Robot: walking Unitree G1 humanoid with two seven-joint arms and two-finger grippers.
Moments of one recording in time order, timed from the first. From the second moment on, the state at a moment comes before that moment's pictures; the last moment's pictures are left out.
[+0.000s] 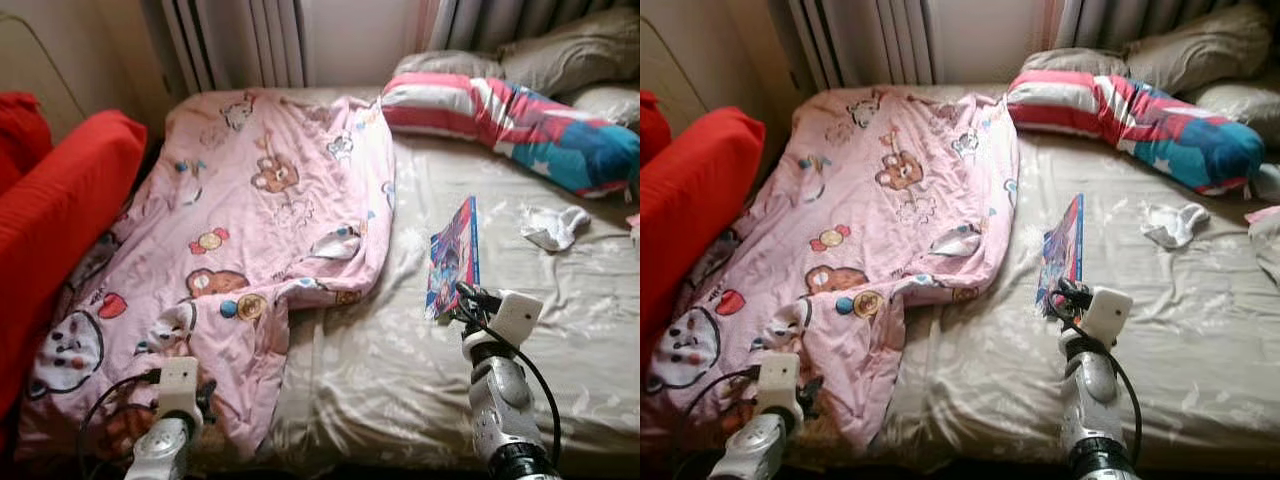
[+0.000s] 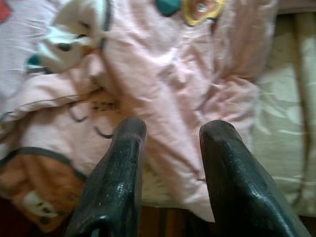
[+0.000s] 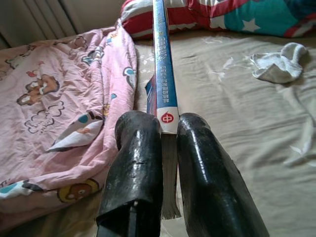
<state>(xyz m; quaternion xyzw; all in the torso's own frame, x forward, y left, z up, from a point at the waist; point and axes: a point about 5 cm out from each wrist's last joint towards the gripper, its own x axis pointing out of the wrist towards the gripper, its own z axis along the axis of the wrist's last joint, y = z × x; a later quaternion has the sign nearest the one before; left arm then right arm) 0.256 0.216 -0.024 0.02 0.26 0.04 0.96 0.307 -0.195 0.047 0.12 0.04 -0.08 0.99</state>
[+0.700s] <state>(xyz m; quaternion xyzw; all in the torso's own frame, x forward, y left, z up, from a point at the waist) 0.245 0.224 -0.031 0.02 0.27 0.06 0.96 0.309 -0.187 0.049 0.13 0.04 -0.07 0.99</state>
